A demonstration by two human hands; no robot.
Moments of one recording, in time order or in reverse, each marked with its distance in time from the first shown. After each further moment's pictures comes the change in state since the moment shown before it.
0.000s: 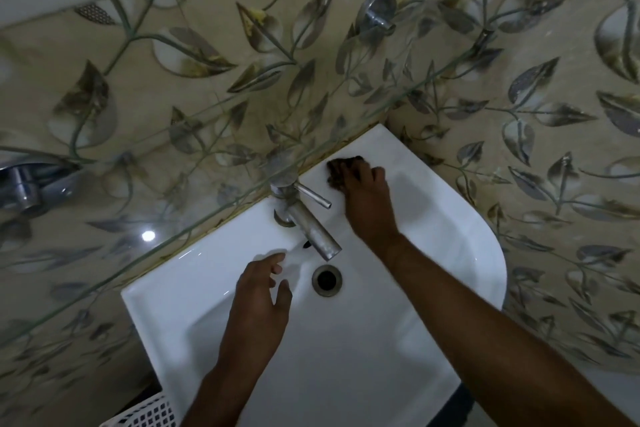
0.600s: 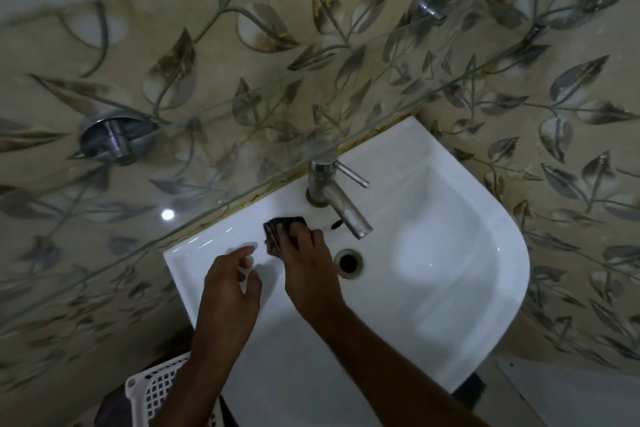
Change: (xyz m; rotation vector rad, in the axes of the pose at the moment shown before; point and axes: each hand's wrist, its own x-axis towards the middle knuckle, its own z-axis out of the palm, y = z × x) left_hand -0.020 -0.038 -0.063 0.044 0.147 -0.111; right_hand -0.122 -0.160 0.010 0.212 -0.193 -0.143
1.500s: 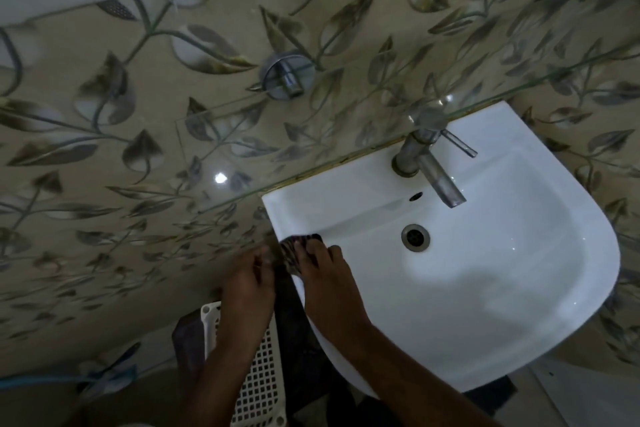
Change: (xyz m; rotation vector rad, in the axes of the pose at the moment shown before) left_hand -0.057 -0.067 -0.080 0.059 0.167 -0.189; right_hand -0.070 -0.107 0.034 -0.034 -0.185 -0.127
